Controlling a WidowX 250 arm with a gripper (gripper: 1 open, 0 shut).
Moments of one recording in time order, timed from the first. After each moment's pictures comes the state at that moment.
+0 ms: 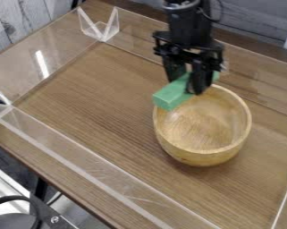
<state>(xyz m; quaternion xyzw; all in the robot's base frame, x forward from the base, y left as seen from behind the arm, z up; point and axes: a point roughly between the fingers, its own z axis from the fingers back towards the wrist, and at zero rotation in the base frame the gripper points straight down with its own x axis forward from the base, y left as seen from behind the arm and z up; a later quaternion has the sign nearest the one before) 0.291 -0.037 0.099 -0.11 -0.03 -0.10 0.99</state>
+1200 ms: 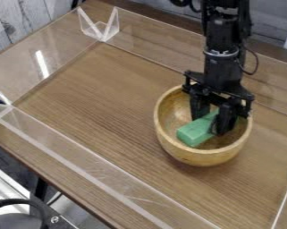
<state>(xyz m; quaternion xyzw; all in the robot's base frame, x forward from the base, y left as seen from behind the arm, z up) 0.294 -0.069 0.043 -0.09 0.05 -0.12 0.99</state>
